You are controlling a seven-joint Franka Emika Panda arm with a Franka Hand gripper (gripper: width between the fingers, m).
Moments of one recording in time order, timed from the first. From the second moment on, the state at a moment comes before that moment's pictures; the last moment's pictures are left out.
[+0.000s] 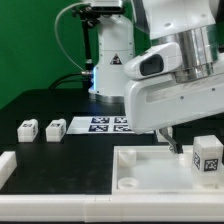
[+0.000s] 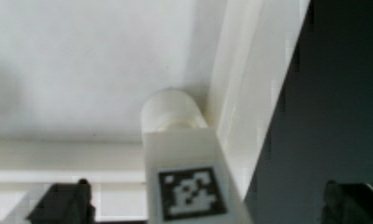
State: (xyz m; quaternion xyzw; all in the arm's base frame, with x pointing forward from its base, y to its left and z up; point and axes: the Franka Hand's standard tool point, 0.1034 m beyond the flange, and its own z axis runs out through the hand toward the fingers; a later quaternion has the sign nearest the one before) arm 0.639 0.111 0.096 -0.98 -0.07 -0.14 0.09
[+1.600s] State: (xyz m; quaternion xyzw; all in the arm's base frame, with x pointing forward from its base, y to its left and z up) arm 0.631 0.124 0.080 -0.98 -0.08 0.13 0.13
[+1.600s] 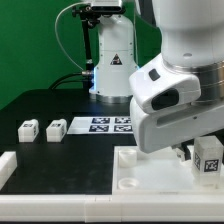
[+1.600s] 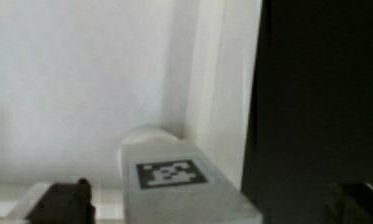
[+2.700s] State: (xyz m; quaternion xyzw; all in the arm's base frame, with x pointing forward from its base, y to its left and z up) arm 0.648 0.112 0.086 -0.98 -0.12 0.07 0.10
